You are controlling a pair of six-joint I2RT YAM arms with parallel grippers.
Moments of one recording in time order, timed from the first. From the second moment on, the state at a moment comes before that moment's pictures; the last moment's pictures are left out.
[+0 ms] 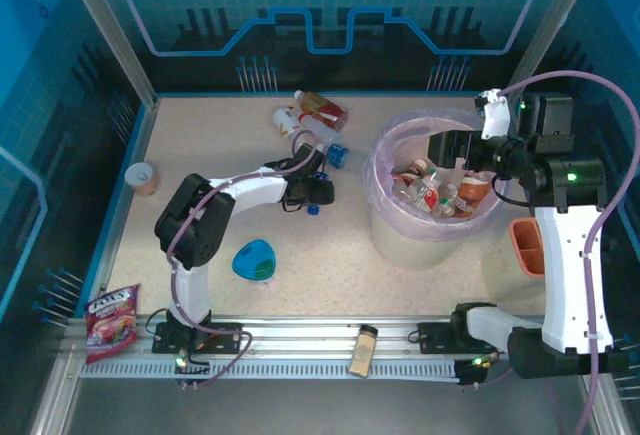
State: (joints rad) left arm -0.55 1.96 1.25 -0.39 -0.01 -0.60; right arm 0.02 1.15 1.67 -1.21 -0.44 0.12
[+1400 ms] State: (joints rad) left arm -0.61 1.27 1.09 -0.04 0.33 -0.69; right arm 0.51 1.46 1.61 -0.59 -0.55 0.44
